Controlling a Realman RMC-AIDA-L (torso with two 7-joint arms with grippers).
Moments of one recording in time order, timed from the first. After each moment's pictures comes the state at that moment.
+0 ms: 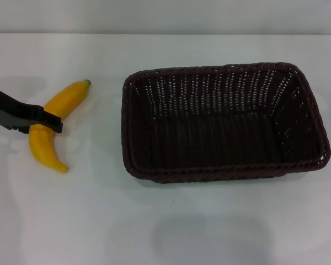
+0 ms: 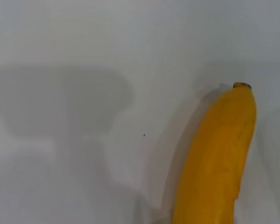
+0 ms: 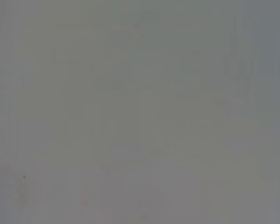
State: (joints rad) left arm -0.78 -1.94 0.89 0.73 -0.41 -1.34 0.46; right arm 0.38 2.01 -0.60 -0.63 1.90 0.98 -2.27
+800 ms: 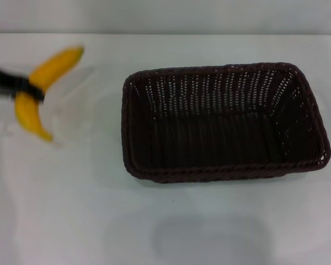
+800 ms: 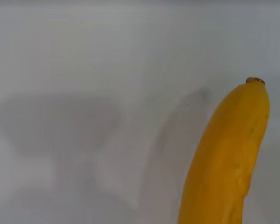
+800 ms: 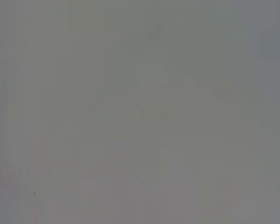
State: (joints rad) left arm -0.80 -1.90 0.88 0.86 -0.45 -1.41 0.51; right arm 0.38 2.01 -0.59 -0.62 1.91 1.03 -2.26
